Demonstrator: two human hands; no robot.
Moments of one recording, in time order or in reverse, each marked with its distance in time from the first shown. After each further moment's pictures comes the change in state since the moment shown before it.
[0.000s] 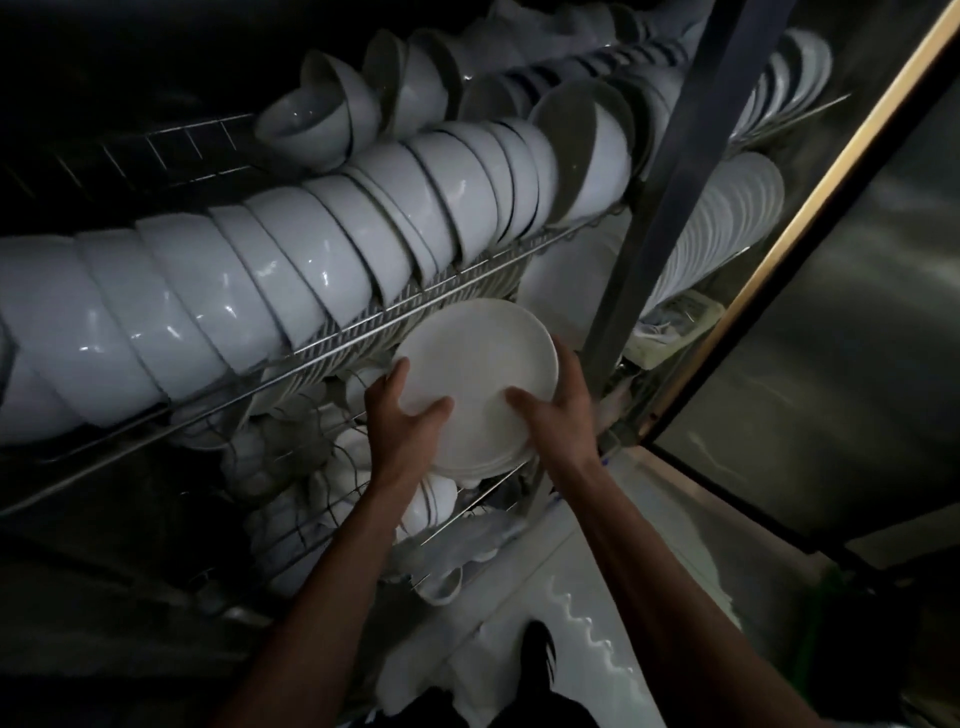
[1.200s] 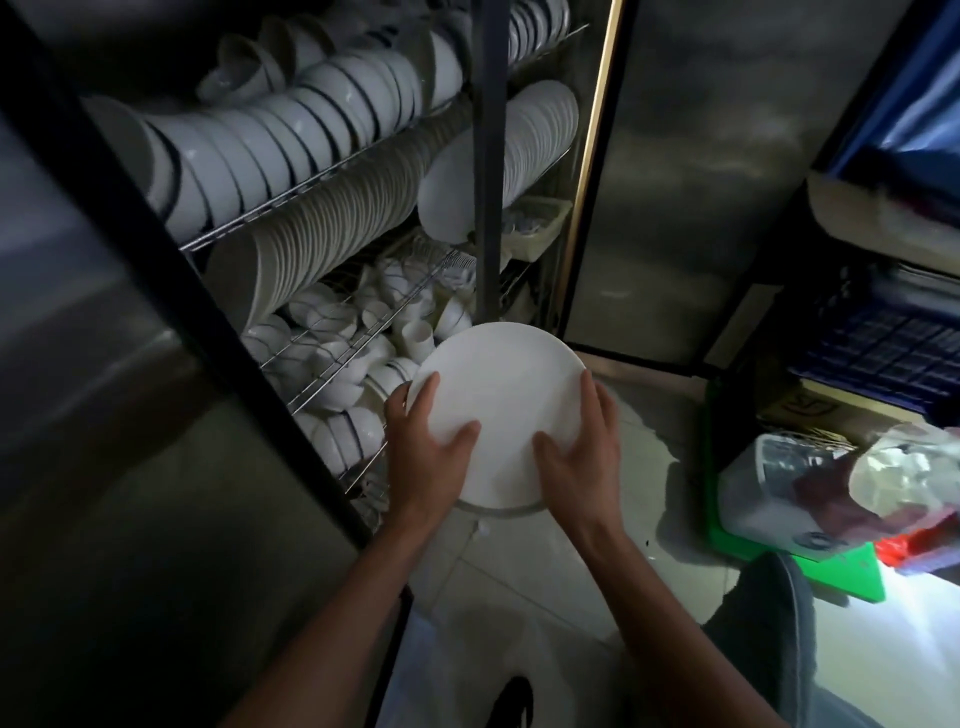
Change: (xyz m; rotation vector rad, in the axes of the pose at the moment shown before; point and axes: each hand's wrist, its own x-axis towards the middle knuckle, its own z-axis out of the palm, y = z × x) left_hand -0.296 -0.021 -0.168 0.263 -0.378 0.364; right_hand -0.407 0.032 -0.024 -0.263 0.480 -0.069
